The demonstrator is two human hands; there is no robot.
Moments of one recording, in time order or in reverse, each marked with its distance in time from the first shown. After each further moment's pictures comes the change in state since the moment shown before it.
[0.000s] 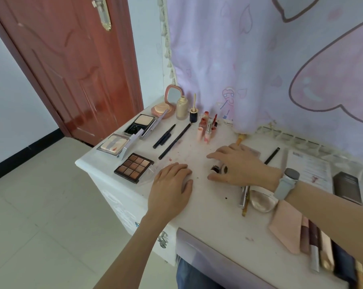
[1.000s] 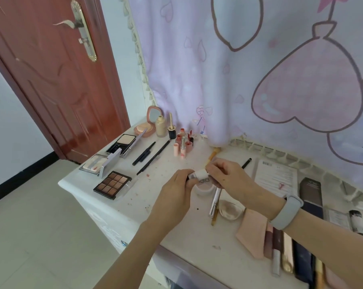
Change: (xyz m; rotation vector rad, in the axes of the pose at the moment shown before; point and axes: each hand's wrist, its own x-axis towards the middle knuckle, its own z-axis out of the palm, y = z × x) left_hand 0.021 0.085 -0.012 -0.336 -0.017 0.041; right_hand -0.064 -0.003 -0.034 1.225 0.273 0.157
